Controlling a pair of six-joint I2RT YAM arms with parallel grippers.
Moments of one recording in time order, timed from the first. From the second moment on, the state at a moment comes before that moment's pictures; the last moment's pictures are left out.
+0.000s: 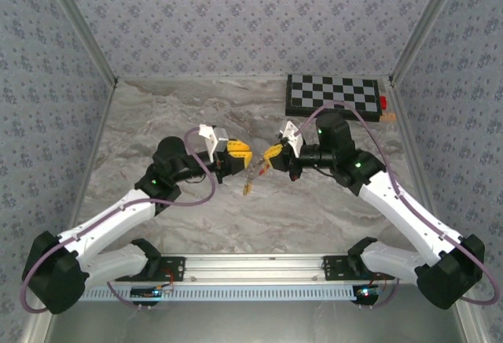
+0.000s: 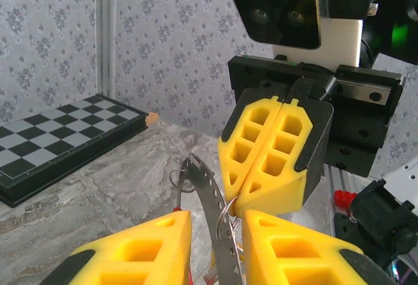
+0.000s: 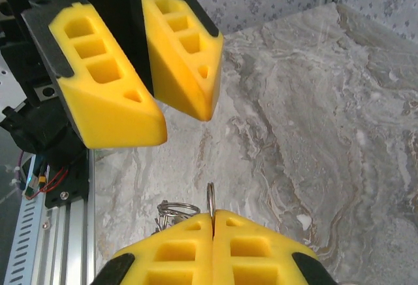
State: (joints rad) left arm -0.67 1.05 0.67 0.37 0.60 -0.19; right arm 0.58 1.10 0.99 -0.37 -0.67 -0.20
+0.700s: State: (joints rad) left arm -0.66 1.14 0.74 0.33 0.71 -0.16; right arm 0.58 1.10 0.99 -0.39 -0.70 -0.20
